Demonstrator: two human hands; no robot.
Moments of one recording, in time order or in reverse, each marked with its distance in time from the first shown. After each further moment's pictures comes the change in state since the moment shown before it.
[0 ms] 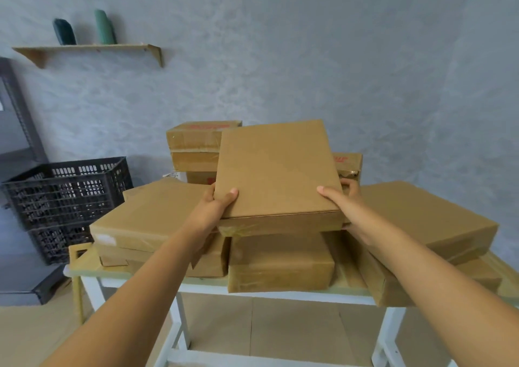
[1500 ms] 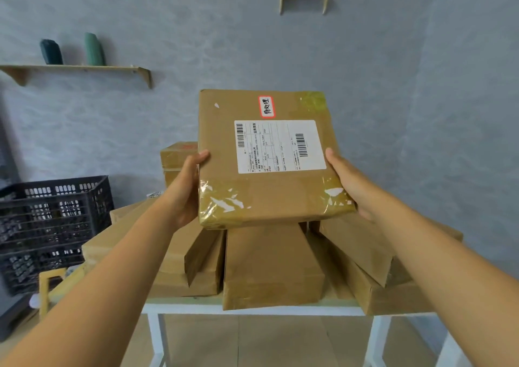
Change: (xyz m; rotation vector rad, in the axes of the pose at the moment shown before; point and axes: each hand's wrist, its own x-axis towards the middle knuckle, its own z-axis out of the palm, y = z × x) left_hand -0.027 0.084 -0.040 -0.441 -0.386 0.133; right_hand -0.033 -0.090 -0.013 -0.002 -0.043 -0.154
